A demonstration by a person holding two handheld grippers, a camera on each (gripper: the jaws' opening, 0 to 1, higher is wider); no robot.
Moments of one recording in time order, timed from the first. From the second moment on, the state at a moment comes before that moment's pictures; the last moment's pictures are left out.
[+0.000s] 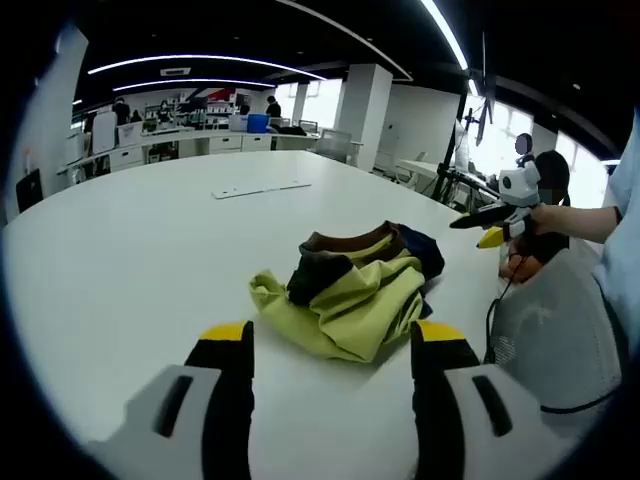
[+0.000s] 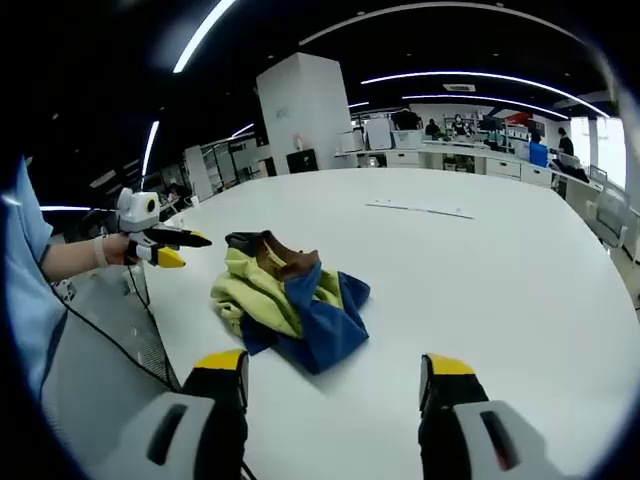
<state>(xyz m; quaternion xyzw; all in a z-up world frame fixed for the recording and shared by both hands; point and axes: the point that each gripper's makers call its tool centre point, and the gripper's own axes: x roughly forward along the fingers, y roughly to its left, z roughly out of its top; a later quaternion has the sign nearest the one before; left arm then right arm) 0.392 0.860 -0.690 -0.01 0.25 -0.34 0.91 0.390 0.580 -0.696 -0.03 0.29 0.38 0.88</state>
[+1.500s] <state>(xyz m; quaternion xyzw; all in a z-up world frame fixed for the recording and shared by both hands) 0.433 0.836 -0.694 0.05 0.22 -0.34 0.91 0.415 0.622 -0.724 -0.17 0.27 0.36 0.87</state>
